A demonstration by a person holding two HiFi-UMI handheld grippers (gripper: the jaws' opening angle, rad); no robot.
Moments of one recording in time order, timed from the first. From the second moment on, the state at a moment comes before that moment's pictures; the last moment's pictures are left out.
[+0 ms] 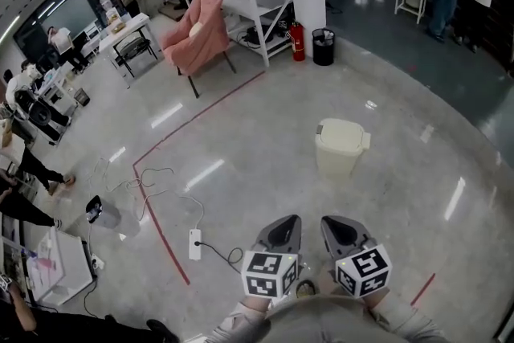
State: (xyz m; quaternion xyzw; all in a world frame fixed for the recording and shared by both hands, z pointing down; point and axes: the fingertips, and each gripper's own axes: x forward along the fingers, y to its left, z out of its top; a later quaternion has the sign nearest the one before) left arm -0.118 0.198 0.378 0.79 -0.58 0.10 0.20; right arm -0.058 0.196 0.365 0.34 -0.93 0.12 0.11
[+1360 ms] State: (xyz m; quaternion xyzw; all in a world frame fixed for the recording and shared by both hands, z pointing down) left arm -0.093 -0.061 0.402 0.77 -0.58 0.11 0.25; right arm -0.027 -0.059 0.371 0.32 -0.93 0.13 0.14
